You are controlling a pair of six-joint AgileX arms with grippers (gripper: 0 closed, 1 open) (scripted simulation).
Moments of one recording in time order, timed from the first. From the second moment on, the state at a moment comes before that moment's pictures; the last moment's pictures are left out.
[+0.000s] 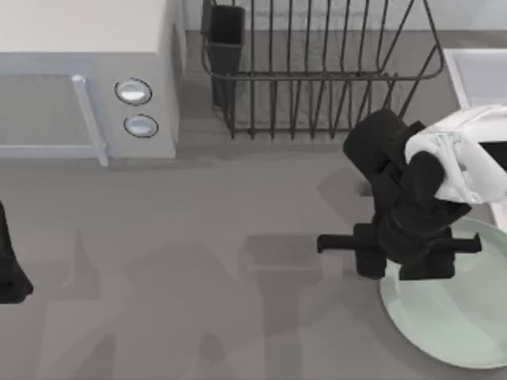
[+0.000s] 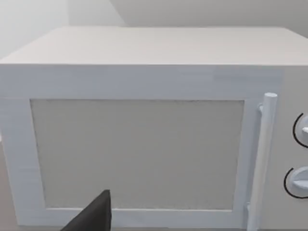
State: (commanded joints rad) left arm 0.00 0.00 0.00 0.00 0.00 0.00; right arm 0.57 1.87 1.09 -0.68 0.02 0.60
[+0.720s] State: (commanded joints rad) left arm 0.00 0.00 0.00 0.00 0.00 0.00; right arm 0.57 1.87 1.80 -1.43 0.02 0.60
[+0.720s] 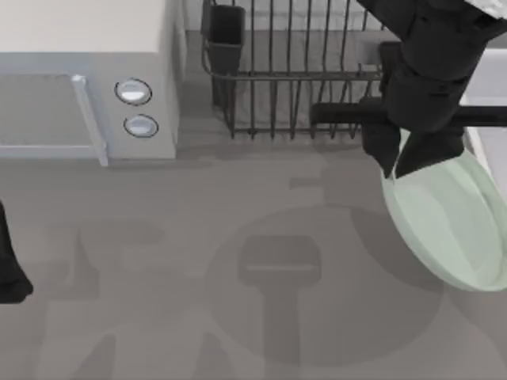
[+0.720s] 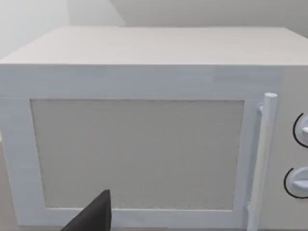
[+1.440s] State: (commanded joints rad) left arm 0.00 0.00 0.00 0.00 0.00 0.00; right arm 0.56 1.84 2.07 -1.70 0.02 0.58
